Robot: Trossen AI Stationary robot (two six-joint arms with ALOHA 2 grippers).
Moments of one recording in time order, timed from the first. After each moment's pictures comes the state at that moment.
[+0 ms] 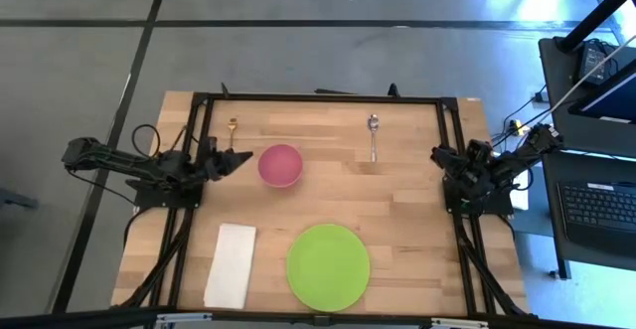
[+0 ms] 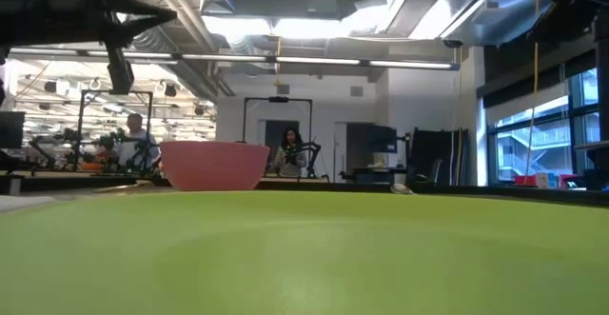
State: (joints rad) left arm -0.13 0.38 0.01 0.66 -0.45 -0.92; right arm 0.58 0.25 0.02 1.06 0.70 0.28
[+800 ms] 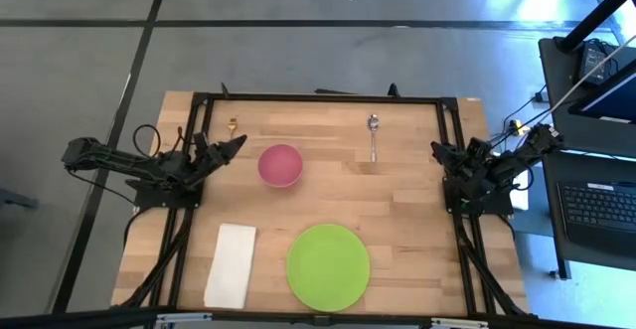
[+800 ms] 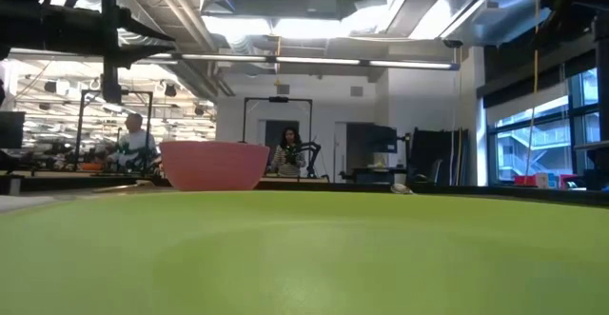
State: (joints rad) left arm -0.13 0.38 0.01 0.61 -0.82 -0.99; right arm 0.58 0.25 0.02 1.07 0.81 0.26
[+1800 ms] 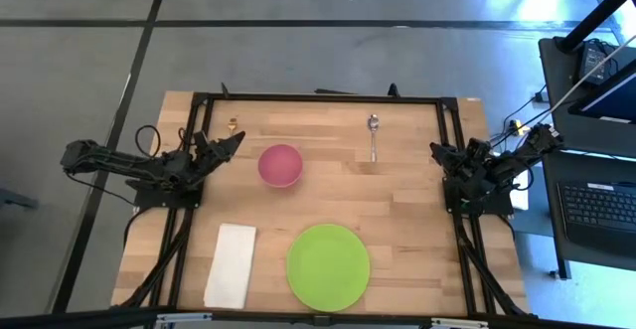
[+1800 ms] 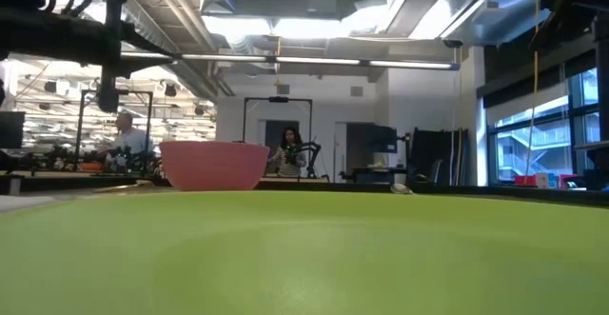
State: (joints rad) left arm -0.08 0.38 0.01 0.52 -0.84 -1.14; right arm 0.58 0.25 0.02 1.04 0.81 0.28
